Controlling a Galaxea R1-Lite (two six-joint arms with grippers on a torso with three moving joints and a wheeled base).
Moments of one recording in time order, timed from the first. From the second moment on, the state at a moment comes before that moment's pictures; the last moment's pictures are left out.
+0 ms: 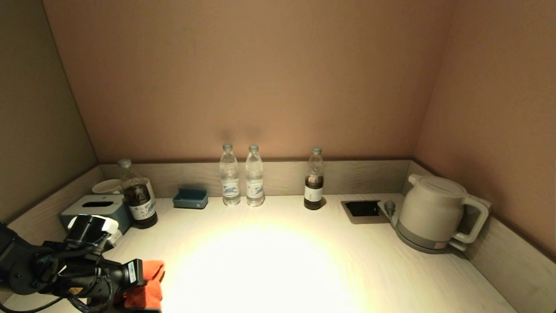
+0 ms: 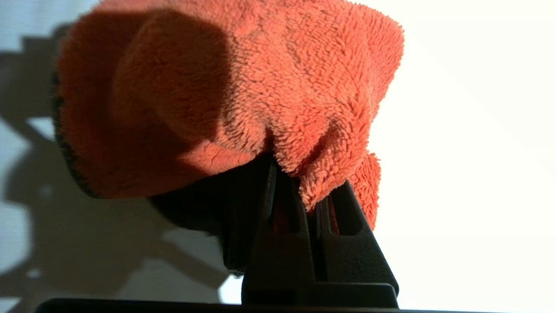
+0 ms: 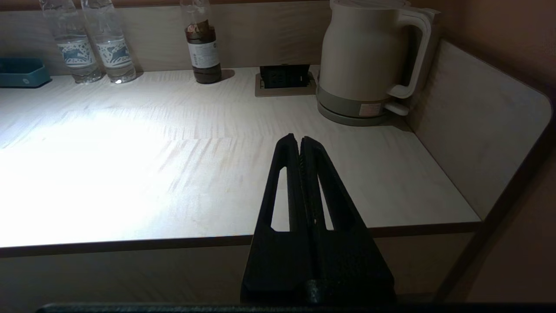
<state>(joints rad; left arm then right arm) -0.12 1.94 -0.59 -0.30 -0.15 -0.51 0.00 0.00 0.00 0.00 -0.01 0.02</state>
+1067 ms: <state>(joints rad) -0.62 2.03 -0.74 -0.27 0.03 -0.61 0.00 0.00 0.00 0.00 -0.01 0.02</state>
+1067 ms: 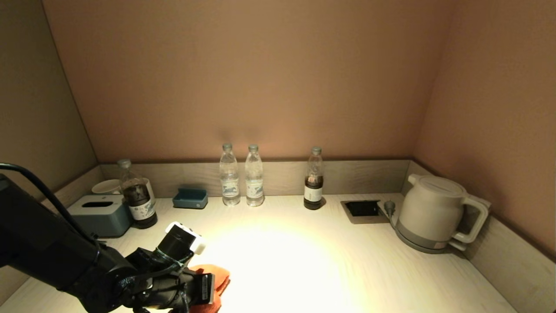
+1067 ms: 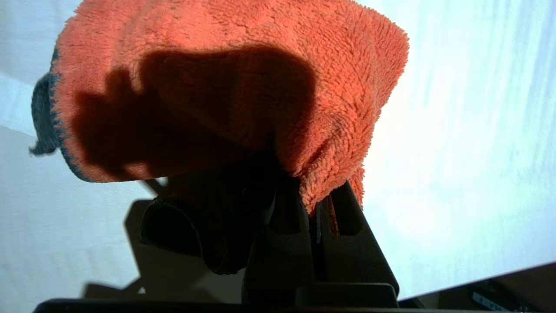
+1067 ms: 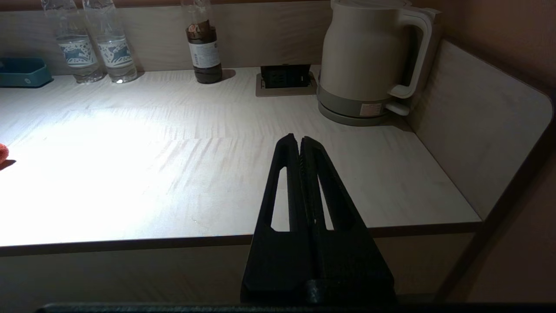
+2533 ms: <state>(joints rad) 0.35 1.64 -0.67 -0.16 0.13 -0.33 0.00 0.00 0.00 0.00 -0.01 0.02</state>
